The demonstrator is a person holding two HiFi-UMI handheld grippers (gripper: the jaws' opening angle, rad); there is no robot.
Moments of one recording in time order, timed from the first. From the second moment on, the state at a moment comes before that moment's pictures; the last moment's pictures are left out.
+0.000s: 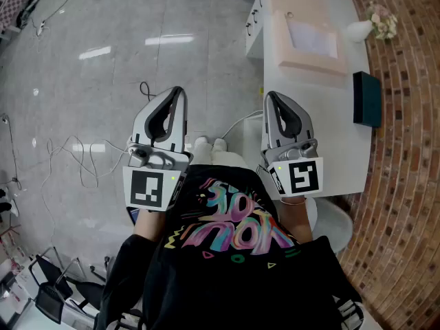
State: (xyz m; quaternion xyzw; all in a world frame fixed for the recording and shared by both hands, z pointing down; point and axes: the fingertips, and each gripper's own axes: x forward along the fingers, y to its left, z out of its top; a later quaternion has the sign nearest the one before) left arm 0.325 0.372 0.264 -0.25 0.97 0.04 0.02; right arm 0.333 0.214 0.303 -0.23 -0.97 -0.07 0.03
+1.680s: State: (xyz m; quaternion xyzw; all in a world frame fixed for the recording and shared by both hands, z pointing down) left arm -0.045 0.439 0.289 -0.31 0.95 0.04 0.01; right arm 0.004 0.268 0.330 -0.17 -0.98 -0.10 0.07
